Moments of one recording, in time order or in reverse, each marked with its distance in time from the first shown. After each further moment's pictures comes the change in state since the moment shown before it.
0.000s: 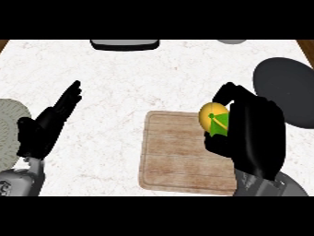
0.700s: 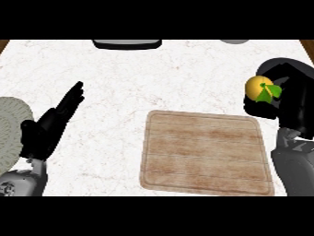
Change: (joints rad) left arm 0.007 -0.030 0.007 -0.007 -0.033 -0.018 -0.009; right arm 0.065 -0.069 -0.387 0.276 -0.158 -0.391 -0.315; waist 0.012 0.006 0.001
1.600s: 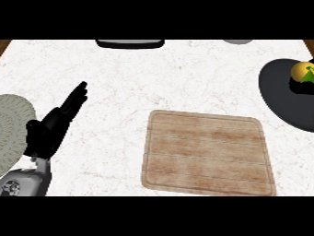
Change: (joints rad) left arm -0.008 -0.036 0.016 0.015 -0.033 -0.035 -0.012; right arm -0.285 -0.216 -0.353 0.912 -0.232 -0.322 -0.623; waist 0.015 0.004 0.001
